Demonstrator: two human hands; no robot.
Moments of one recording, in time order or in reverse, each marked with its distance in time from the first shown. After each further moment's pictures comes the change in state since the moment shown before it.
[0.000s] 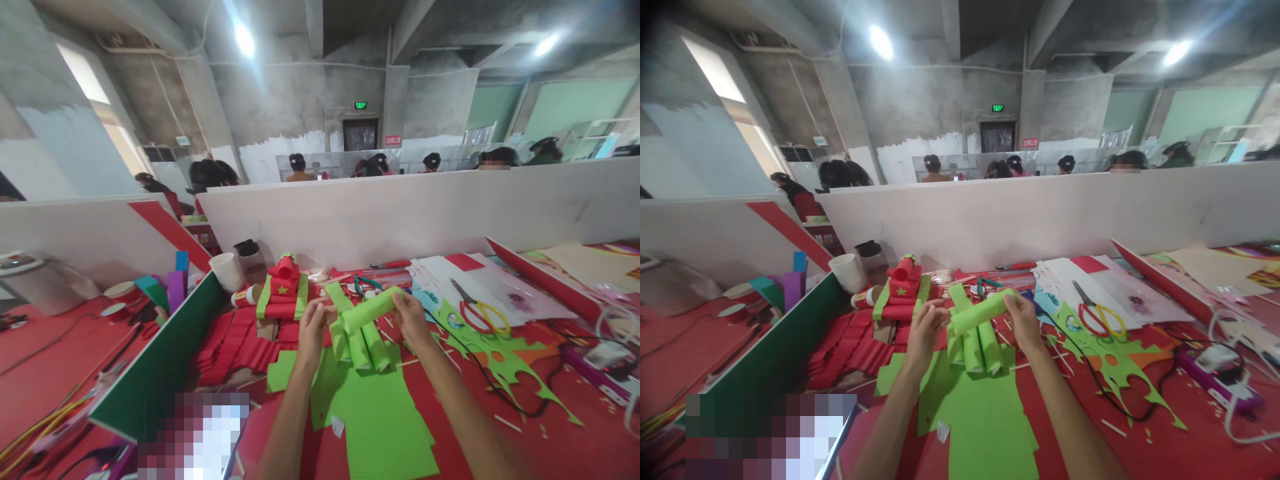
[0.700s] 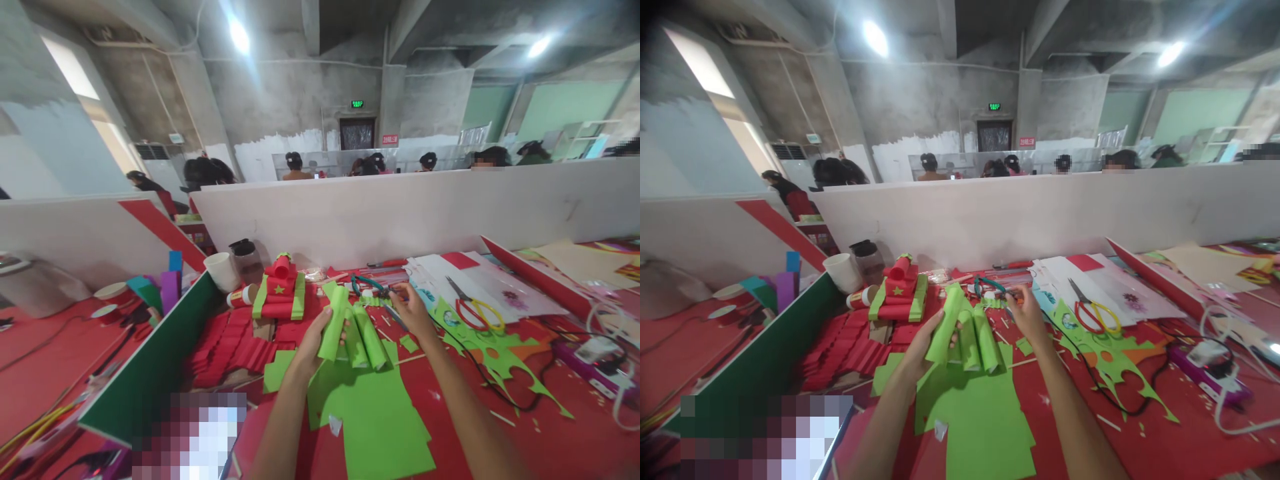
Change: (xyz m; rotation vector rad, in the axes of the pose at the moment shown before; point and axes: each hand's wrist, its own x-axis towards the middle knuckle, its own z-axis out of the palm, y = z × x) left_hand -0.009 0.006 0.006 -0.123 -0.125 -0.569; right_hand 0.015 0.015 -0.040 -0.630 0.059 -0.137
